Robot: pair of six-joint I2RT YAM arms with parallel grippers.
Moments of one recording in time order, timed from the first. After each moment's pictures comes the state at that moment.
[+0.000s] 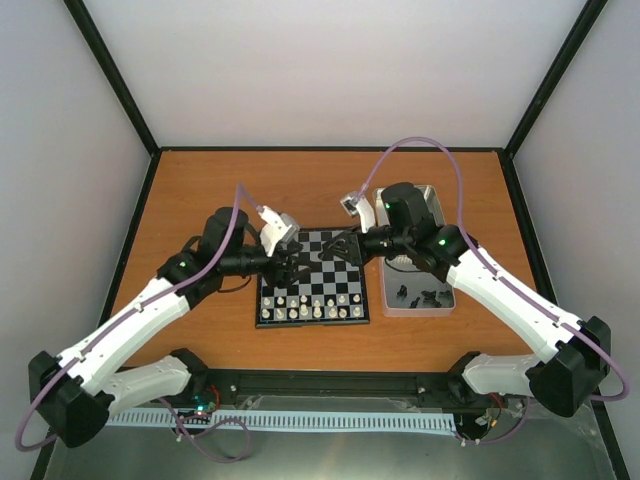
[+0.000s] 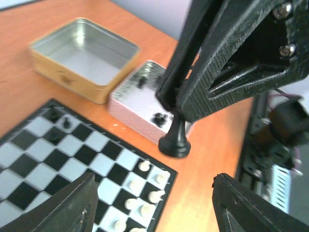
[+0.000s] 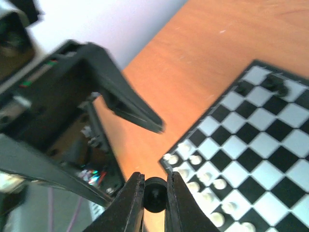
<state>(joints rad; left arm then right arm) -0.63 1.04 0.89 -0.39 0.59 -0.03 0.68 1.25 1.13 -0.47 -0.66 0.34</state>
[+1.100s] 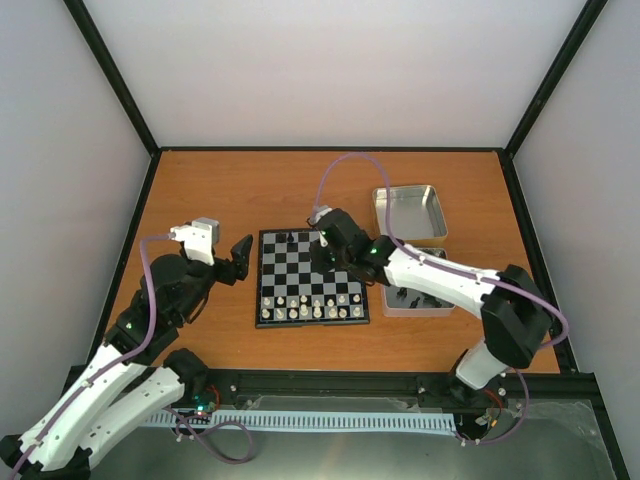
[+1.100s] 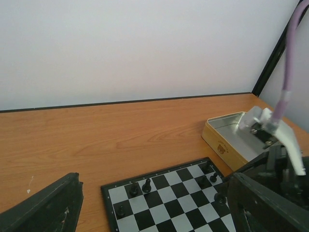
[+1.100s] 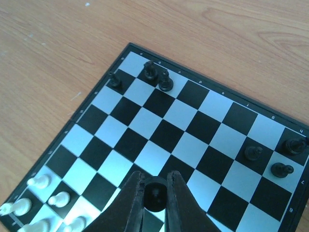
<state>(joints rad) -0.63 0.52 0.69 -0.36 -0.25 -0.20 0.89 1.55 1.12 -0.31 0.10 0.28</state>
